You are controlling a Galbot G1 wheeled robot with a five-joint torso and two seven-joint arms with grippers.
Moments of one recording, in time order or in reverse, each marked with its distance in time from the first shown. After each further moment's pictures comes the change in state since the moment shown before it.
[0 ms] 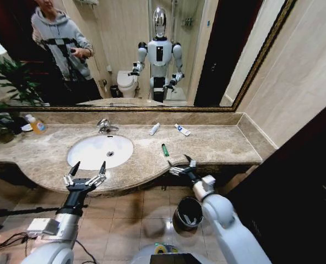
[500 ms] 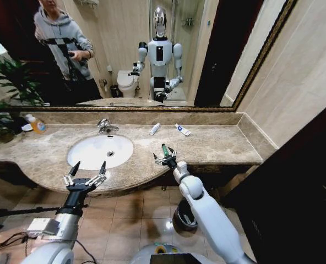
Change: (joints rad) left arm 0.000 0.000 0.000 0.000 0.000 0.000 0.000; right arm 0.248 0.108 -0.069 -0.354 -0.098 0.036 0.012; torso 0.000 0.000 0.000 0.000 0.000
